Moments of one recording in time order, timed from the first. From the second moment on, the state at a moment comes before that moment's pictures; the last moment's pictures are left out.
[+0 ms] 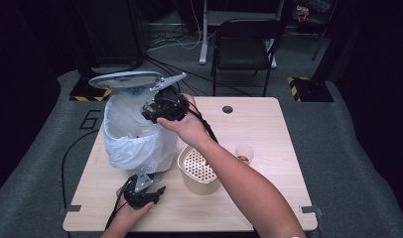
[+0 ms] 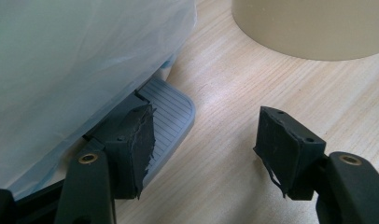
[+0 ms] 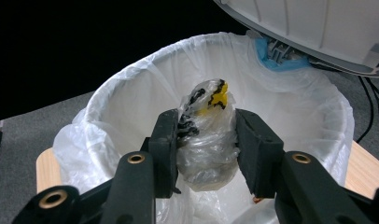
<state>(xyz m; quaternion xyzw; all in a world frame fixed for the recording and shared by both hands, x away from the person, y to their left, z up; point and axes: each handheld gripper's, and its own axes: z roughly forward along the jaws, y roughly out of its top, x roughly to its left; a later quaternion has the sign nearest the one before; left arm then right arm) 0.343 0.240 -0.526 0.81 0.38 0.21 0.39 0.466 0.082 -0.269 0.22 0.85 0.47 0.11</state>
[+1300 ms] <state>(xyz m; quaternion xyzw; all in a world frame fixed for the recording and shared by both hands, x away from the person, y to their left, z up) 0.343 0.241 -0.526 0.81 0.38 0.21 0.39 0.471 0.089 -0.276 0.24 0.84 0.47 0.12</state>
